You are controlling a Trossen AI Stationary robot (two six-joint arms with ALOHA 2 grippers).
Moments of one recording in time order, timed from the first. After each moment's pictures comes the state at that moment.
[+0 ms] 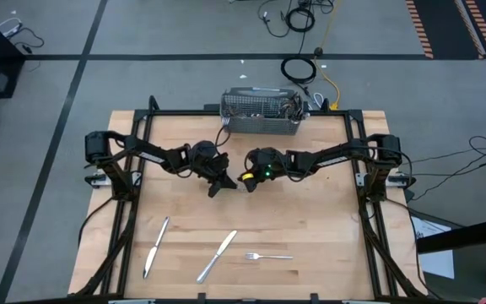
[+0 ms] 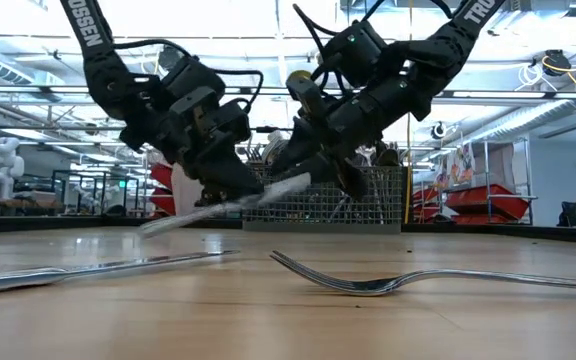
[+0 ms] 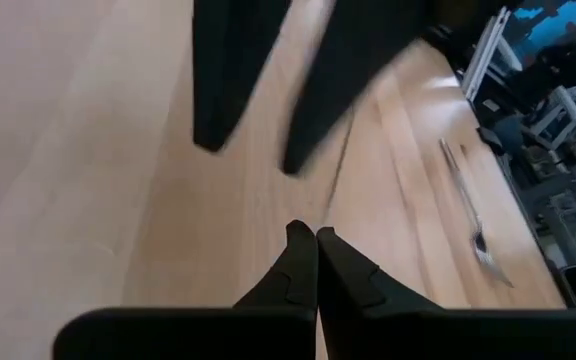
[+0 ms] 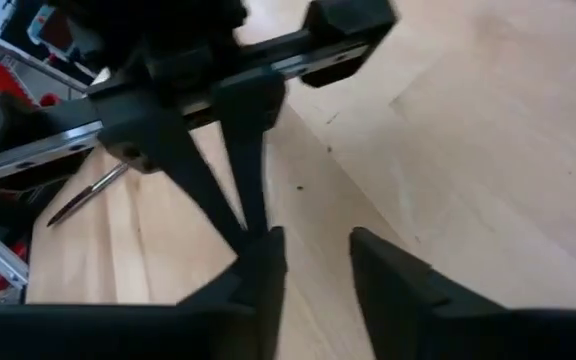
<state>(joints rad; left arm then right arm) 0.28 1.71 0.61 0.52 0.61 -0.27 -0.13 1.82 0.95 0.31 -0.10 0.75</state>
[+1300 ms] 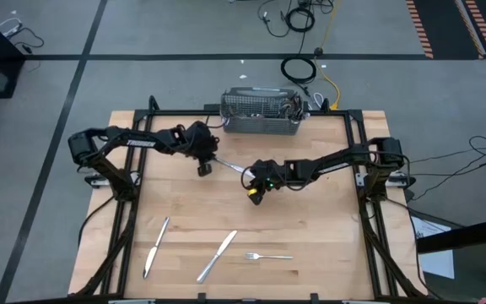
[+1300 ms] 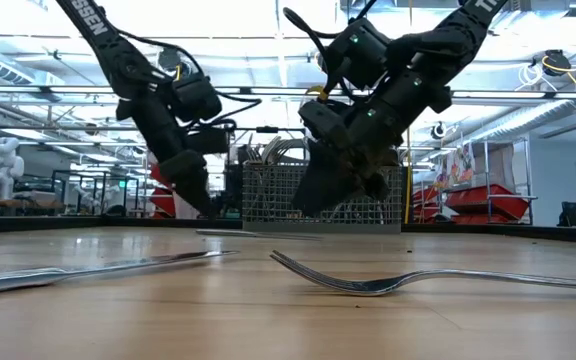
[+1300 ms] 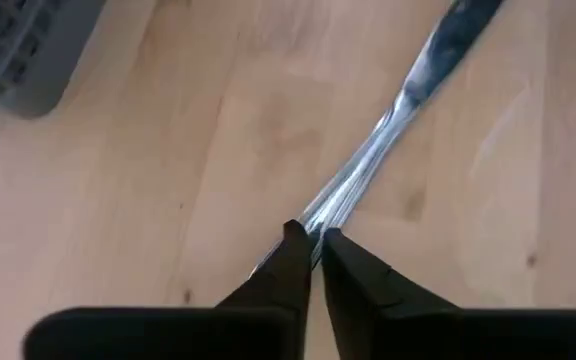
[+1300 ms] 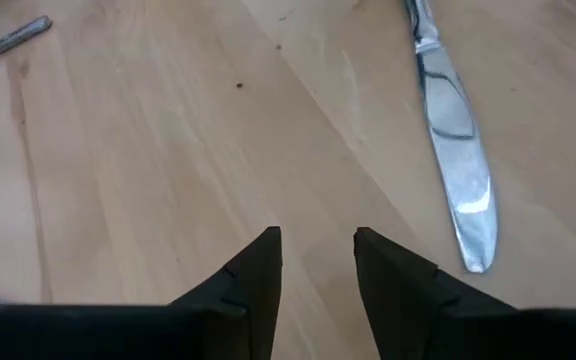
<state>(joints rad) 0.51 1.57 0.72 -0.13 0.17 0.28 -0.04 1.82 0.94 0.10 0.05 0.59</state>
